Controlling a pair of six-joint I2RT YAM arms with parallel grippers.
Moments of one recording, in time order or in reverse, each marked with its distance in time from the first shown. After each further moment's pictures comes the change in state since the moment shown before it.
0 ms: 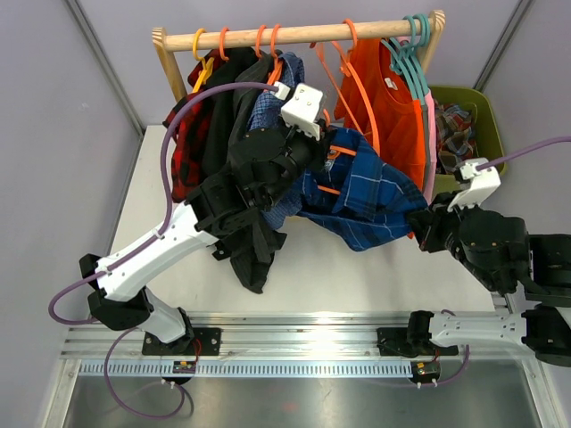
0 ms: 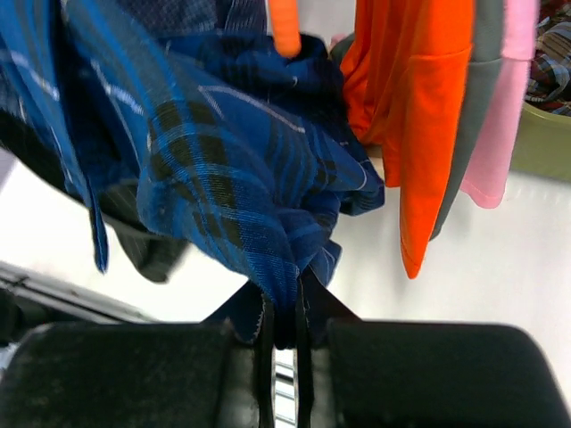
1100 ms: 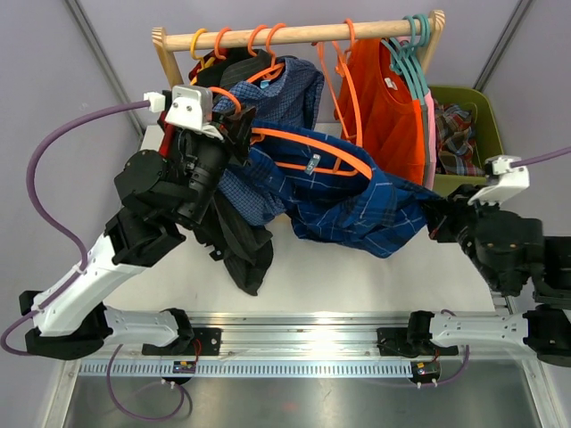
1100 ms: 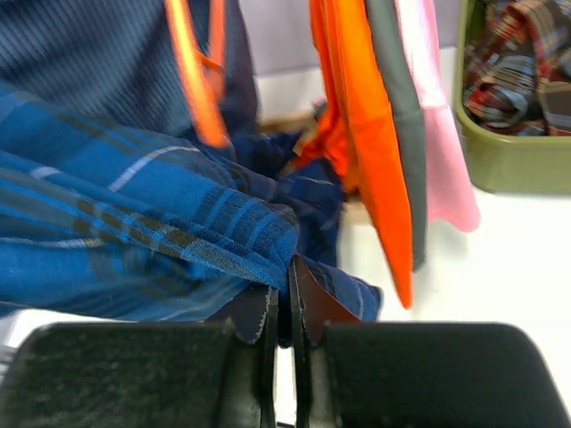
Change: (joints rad) left arm 0.016 -0.340 -0.188 0.174 -0.165 0.157; right arm 0.011 -0.014 0.043 0.068 0.179 0.072
